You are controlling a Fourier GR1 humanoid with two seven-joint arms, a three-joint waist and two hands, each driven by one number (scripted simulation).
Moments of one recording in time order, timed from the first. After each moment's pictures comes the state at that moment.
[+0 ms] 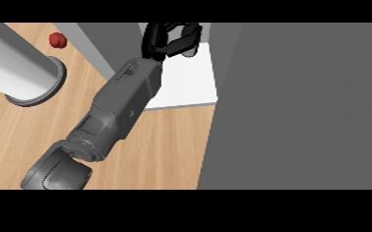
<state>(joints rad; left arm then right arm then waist) -1.22 0.02 -0.07 -0.16 0.48 0.18 -0.63 0.31 -0.61 0.65 -2.50 -0.02 -0.50 -0.02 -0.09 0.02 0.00</state>
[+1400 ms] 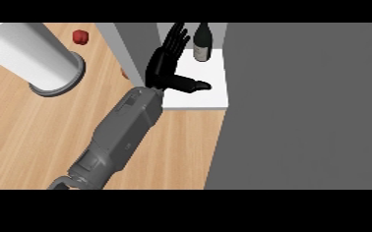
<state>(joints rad) -0.90 0.00 -0.24 -0.54 0.61 0.00 -0.54 0.38 -0.67 0.61 -2.51 -0.01 -0.55 0.00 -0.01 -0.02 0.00</state>
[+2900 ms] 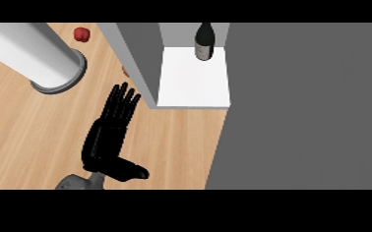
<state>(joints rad) -0.08 0.24 -0.37 -1.45 0.65 -0.02 -0.43 0.38 -0.79 0.63 -2.51 -0.02 -0.43 -0.05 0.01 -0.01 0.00</state>
